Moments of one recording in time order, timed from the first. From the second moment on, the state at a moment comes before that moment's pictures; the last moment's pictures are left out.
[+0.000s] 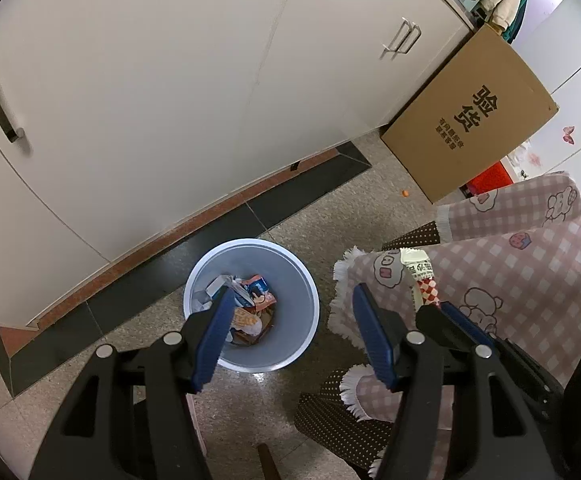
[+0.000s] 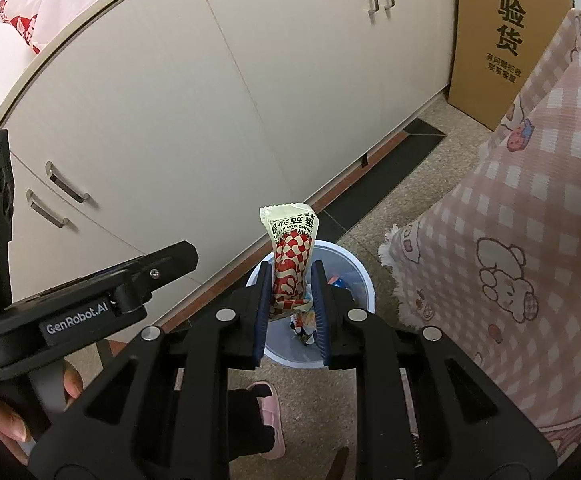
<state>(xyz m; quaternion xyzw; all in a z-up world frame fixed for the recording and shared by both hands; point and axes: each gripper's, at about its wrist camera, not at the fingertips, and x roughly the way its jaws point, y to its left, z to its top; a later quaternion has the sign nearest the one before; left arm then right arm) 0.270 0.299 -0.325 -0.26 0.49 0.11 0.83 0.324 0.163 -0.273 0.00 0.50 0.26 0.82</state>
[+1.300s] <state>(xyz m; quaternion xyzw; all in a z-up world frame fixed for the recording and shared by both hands) 0.240 0.327 -0.299 -0.27 0.45 0.18 0.84 0.324 0.175 -0.263 0.04 0.47 0.27 0.84</state>
